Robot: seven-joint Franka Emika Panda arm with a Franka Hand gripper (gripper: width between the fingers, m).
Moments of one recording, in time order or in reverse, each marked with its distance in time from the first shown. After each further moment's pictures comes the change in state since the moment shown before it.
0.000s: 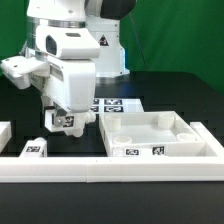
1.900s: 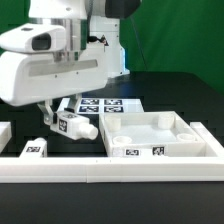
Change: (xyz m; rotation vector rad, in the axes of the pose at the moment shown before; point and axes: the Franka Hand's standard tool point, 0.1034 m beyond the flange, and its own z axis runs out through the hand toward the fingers) arm 0.010 0.003 -0.010 -0.055 0.086 1.416
